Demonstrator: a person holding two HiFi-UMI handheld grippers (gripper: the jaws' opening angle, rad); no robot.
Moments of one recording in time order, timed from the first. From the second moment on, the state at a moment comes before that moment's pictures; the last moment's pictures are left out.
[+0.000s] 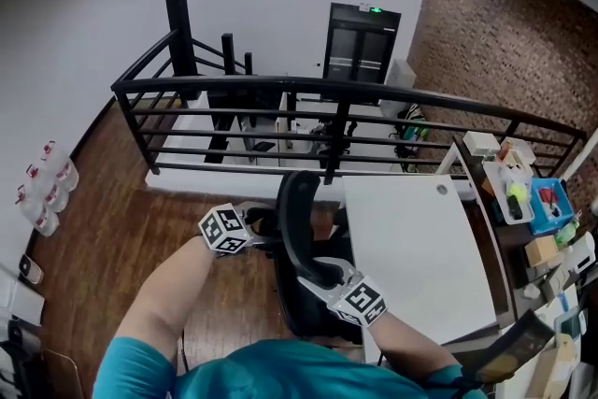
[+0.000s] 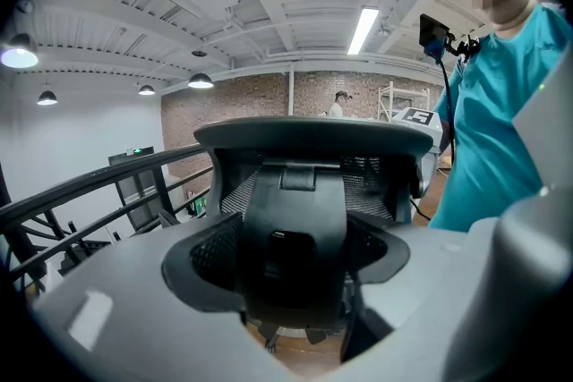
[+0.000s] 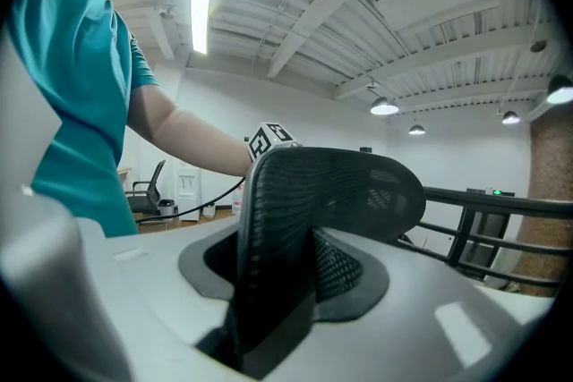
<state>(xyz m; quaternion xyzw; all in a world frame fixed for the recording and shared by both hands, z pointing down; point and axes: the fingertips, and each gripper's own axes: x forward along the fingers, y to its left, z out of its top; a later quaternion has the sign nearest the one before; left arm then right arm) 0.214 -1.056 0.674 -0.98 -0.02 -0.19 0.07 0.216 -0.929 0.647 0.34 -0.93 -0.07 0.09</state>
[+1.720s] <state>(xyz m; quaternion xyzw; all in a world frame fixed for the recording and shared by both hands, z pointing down) -0.150 -1.159 0.658 -0.98 -0.04 -0.16 0.07 -0.154 -1.034 0.631 0.37 -0.93 -0.08 0.04</state>
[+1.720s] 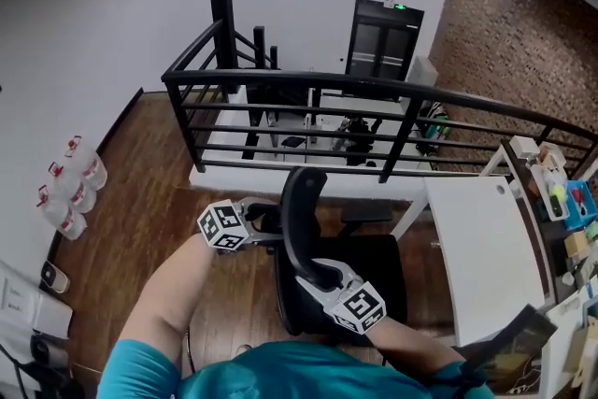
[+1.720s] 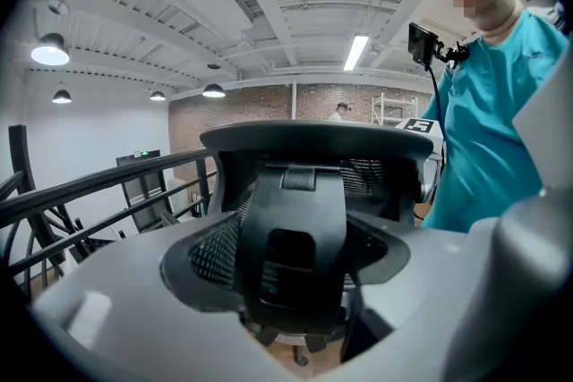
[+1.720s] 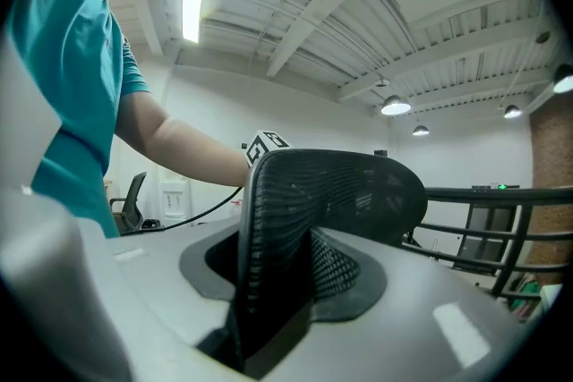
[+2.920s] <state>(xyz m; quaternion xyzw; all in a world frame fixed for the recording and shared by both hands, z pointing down) -0.454 -1.261 0.657 -0.98 0.01 -0.19 0.06 -0.439 -1.138 0.633 0.38 -0.92 -0.09 0.11</state>
